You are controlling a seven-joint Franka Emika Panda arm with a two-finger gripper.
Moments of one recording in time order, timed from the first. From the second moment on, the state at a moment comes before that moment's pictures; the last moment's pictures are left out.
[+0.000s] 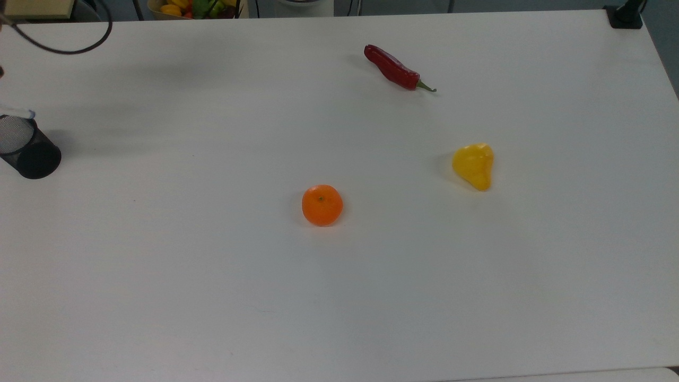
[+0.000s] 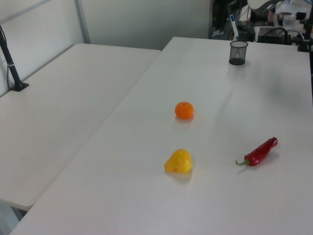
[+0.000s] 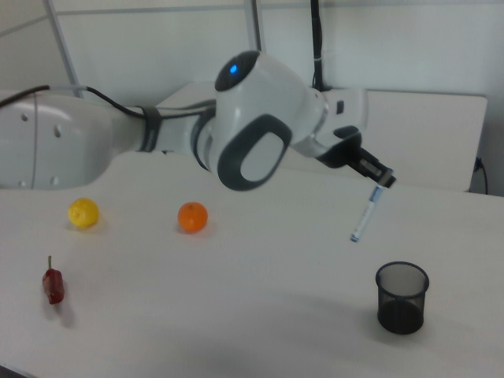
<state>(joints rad) -0.14 0.32 -0.37 -1.65 0.04 2.71 0.07</state>
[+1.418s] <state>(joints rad) -0.07 0.20 0.24 -1.72 0.05 2.01 0.07</state>
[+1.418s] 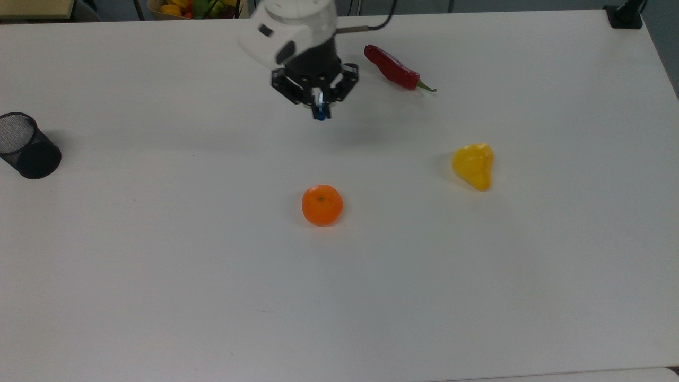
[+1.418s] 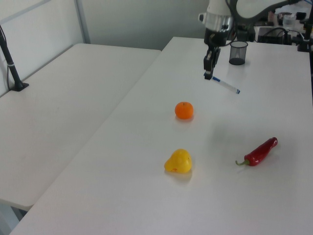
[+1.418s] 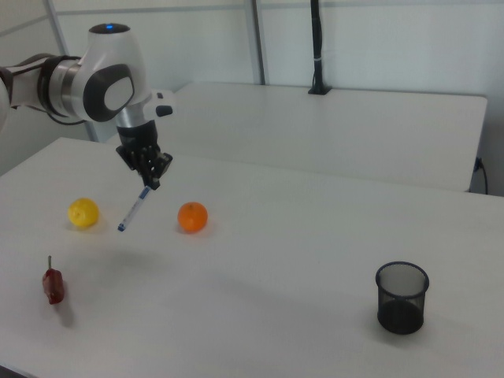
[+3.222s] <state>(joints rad) 0.03 0.39 0.29 -1.81 -0.01 2.26 0.09</state>
